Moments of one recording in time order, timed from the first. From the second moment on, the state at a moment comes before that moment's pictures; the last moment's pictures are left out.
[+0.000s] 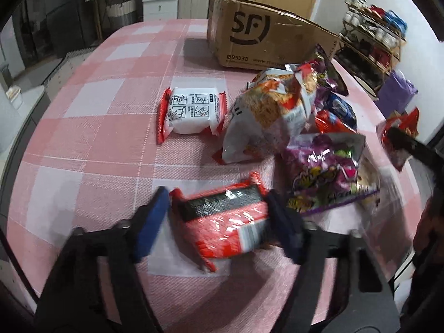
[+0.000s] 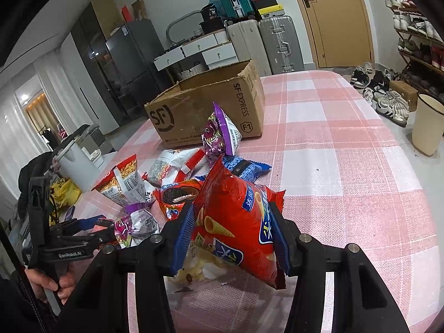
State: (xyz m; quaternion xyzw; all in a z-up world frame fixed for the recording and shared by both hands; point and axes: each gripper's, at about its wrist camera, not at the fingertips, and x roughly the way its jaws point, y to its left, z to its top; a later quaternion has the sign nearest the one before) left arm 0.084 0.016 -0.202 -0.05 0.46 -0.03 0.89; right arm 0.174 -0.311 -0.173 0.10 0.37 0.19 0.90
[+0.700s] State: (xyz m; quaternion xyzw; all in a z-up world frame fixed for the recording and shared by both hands) left arm 0.067 0.040 -0.195 -0.06 0.44 -0.05 0.89; right arm 0.161 -0.314 -0.158 0.11 0.36 0.20 0.91
